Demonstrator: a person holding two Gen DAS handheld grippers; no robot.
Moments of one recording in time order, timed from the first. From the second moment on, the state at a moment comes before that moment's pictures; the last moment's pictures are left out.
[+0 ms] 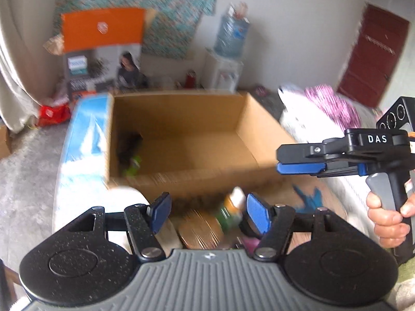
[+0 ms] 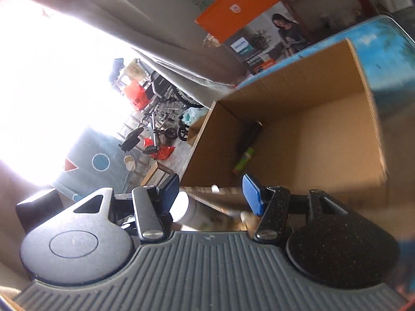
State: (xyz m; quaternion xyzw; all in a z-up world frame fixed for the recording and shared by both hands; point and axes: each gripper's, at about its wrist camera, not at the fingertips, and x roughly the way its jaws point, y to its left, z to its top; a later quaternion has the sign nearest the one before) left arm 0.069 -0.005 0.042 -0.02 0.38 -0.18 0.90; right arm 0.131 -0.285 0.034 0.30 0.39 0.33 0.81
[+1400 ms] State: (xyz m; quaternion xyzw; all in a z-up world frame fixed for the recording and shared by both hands) left arm 0.061 -0.083 -0.065 0.06 0.46 -0.22 0.86; right arm 0.096 -0.237 -0.082 0.28 0.47 0.26 0.80
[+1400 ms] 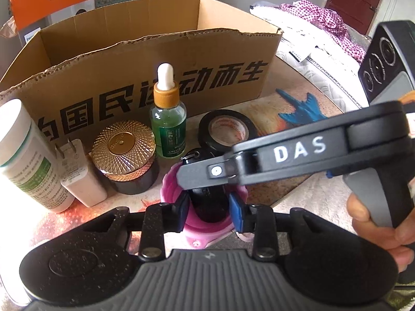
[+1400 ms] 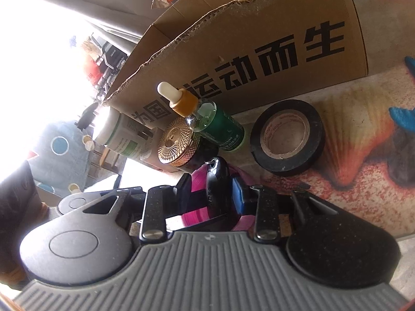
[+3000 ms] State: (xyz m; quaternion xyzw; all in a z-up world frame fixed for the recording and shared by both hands) left arm 0.076 -0.053 0.086 0.07 0.30 -0.16 0.94; right arm 0.116 -0.230 0.078 0.22 0.28 0.37 0.86
